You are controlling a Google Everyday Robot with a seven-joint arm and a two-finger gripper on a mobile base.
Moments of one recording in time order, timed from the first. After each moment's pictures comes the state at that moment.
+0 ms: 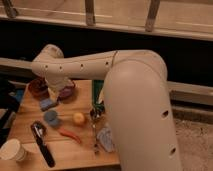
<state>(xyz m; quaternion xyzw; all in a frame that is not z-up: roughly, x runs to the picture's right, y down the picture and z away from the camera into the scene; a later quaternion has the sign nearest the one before) -0.208 0.009 0.776 -0.24 0.05 0.37 0.90</state>
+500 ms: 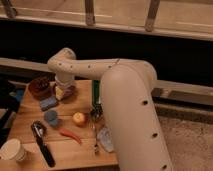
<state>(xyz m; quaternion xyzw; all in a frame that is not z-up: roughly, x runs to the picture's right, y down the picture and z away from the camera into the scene) -0.216 0.001 0.844 -0.28 0.01 0.35 0.89</state>
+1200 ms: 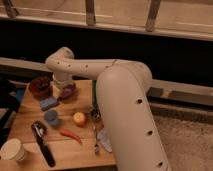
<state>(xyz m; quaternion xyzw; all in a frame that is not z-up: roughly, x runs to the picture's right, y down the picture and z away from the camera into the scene) -0.228 -0.003 0.848 -0.28 0.00 0.35 0.90</state>
